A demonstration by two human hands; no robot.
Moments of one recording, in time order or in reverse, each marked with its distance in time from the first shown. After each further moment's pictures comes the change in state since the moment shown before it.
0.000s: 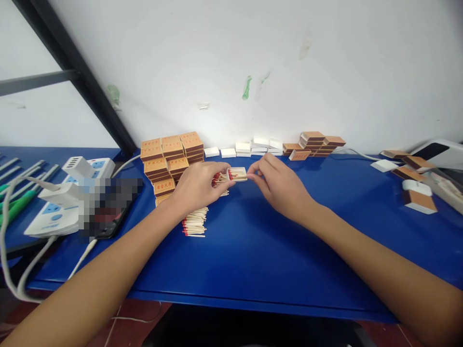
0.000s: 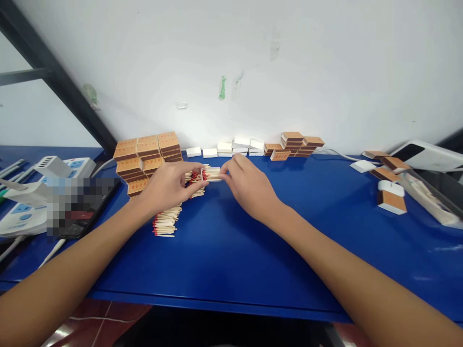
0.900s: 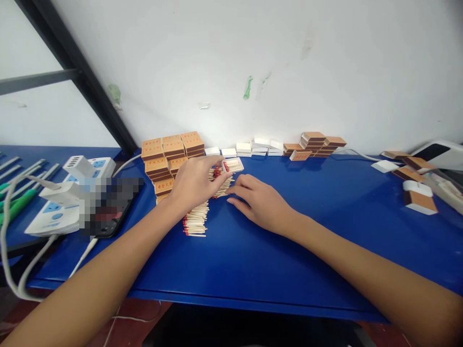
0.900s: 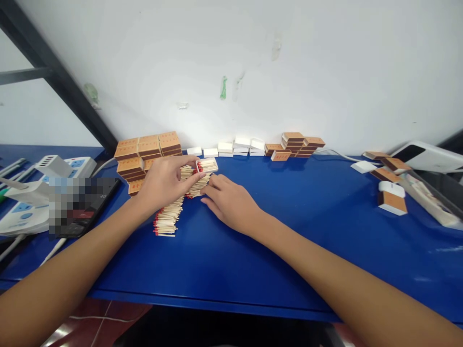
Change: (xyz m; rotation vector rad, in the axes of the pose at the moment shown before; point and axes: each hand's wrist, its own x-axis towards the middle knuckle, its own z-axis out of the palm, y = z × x) left_hand 0.002 0.000 -0.005 0.034 0.083 -0.103; right_hand -0.007 -0.027 0.024 0.066 -0.167 -0.175
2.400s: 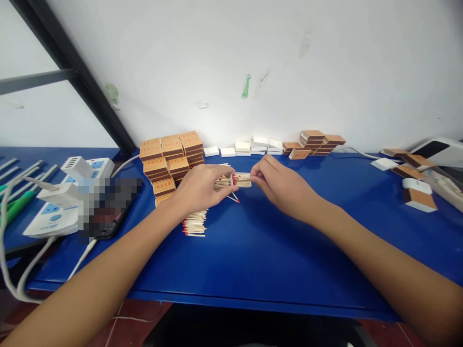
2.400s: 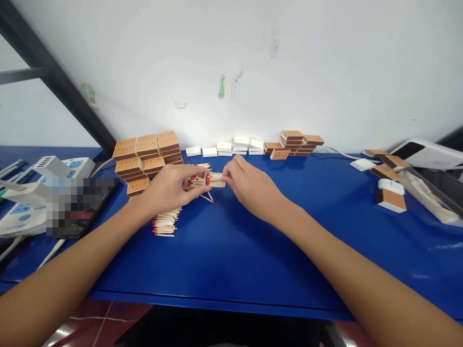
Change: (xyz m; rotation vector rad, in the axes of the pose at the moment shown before) left_hand -0.004 0.003 0.004 -0.070 -0.147 0.172; right_hand -0.006 0.028 -0.037 -0.078 0.029 0.178
